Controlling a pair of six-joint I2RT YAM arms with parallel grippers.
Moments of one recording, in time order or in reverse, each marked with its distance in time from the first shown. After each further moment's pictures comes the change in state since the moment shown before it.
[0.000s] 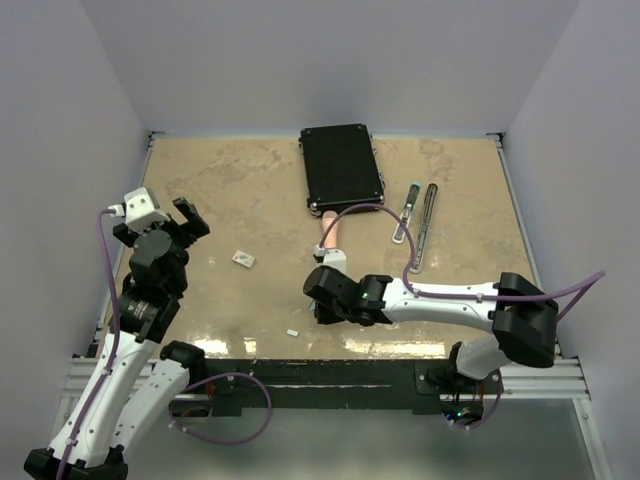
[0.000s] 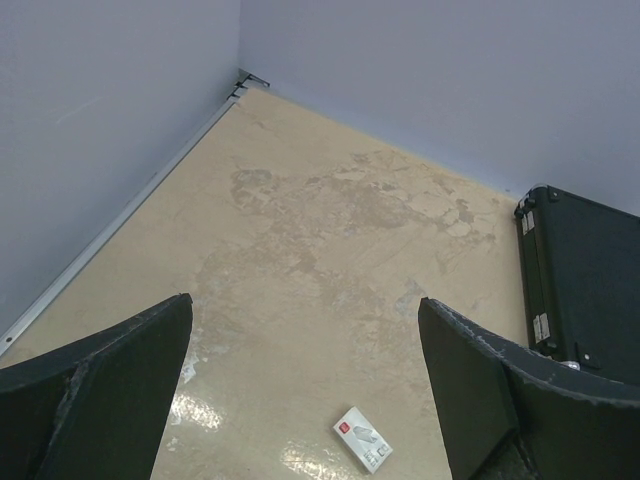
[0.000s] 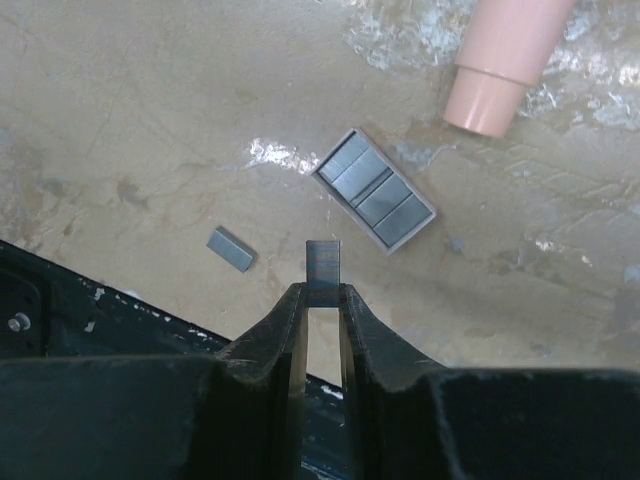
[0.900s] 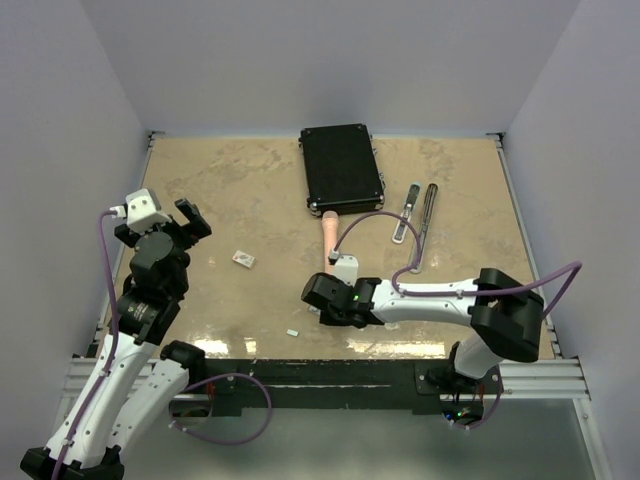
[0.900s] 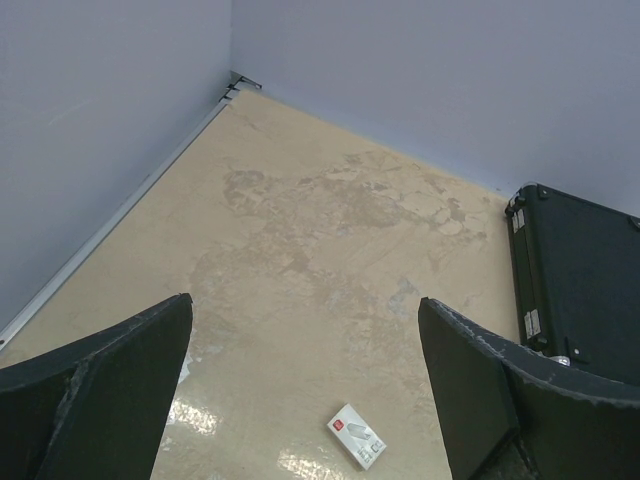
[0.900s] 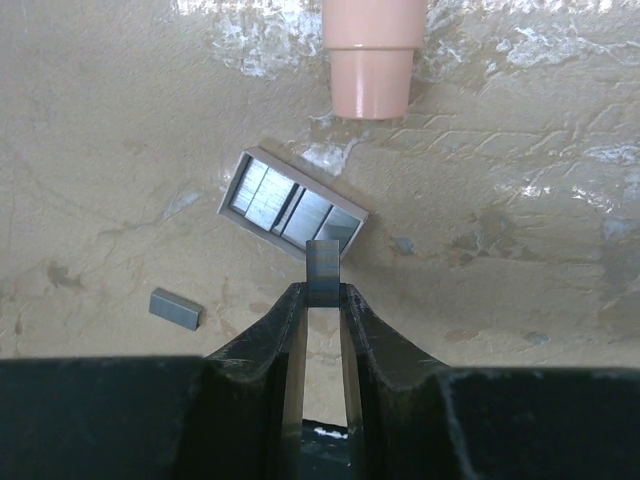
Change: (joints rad) left arm -0.034 -0.011 0.000 0.000 -0.020 0.000; right arm 0.017 0.056 -0.033 -0.052 0.104 0.277
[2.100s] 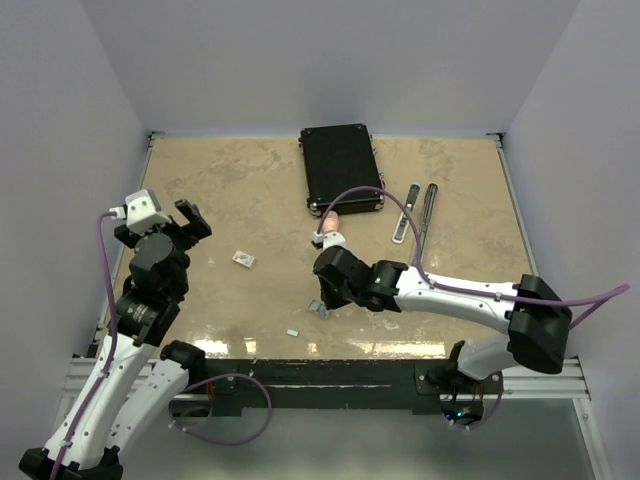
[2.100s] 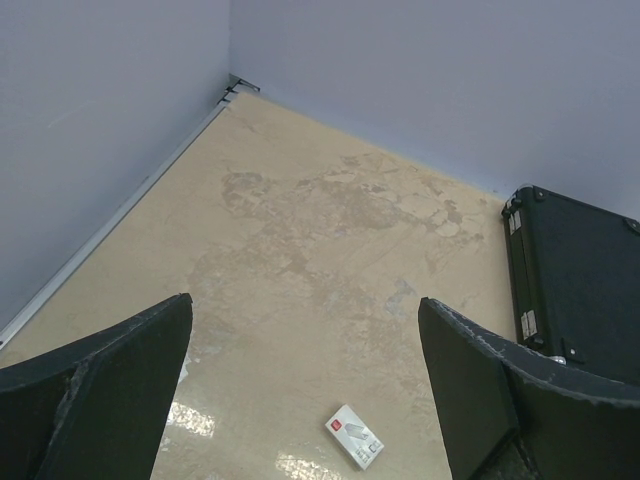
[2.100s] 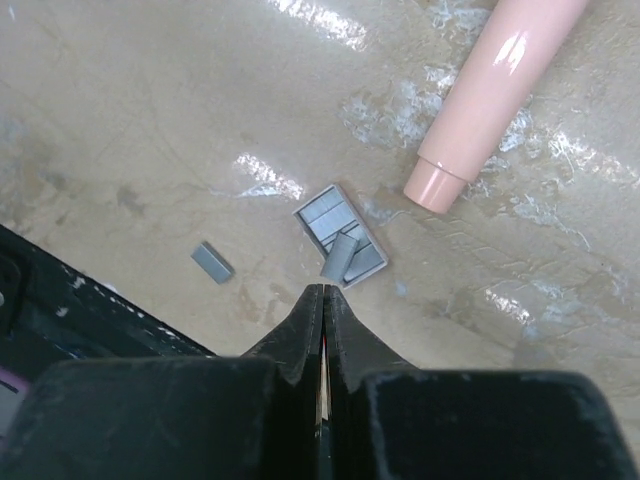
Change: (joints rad) left arm -0.013 -0.008 0.000 0.000 -0.010 0.001; right arm -0.086 -0.134 0.067 0.034 -0.131 -0.516
